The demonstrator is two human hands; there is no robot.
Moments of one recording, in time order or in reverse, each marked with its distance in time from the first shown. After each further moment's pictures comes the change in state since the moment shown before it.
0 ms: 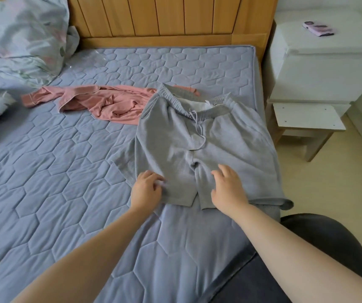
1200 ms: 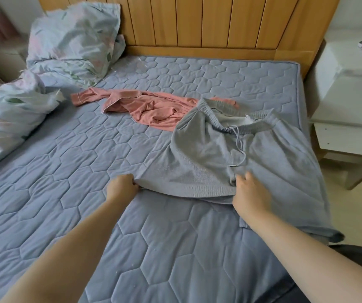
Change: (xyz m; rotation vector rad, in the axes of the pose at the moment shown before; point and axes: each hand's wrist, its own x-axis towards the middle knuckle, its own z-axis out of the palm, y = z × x) left_hand 0.042 -0.136 -0.102 0.445 -0.143 -0.372; right_hand 0.032 -0.068 -0.008 -0.206 0.036 0.094
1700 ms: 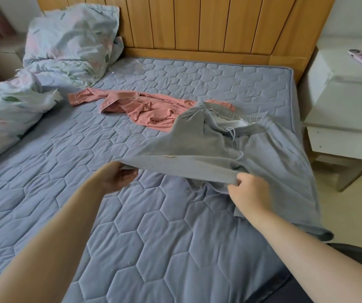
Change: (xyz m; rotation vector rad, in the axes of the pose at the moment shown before) left_hand 0.011 0.012 -0.056 -1.618 -0.519 -0.489; right_hand -0.010 0.003 -0.023 0.465 0.183 0.045
